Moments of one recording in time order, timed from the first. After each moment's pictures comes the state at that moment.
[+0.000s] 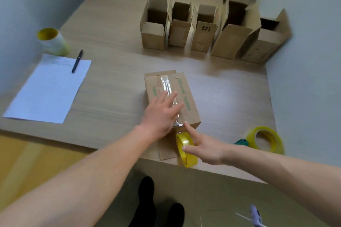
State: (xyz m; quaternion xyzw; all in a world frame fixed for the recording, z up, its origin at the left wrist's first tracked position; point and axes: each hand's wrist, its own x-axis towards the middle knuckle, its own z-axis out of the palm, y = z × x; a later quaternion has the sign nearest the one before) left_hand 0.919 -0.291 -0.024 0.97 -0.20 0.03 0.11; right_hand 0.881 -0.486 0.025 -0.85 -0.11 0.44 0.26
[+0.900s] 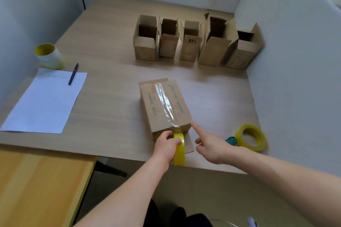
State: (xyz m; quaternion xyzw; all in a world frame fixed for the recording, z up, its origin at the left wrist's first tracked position) left_hand 0.837 -0.345 -0.016 0.63 0.29 -0.22 0.68; right_hand 0.856 -0.504 0.047 -0.92 -0.07 0.34 0.20
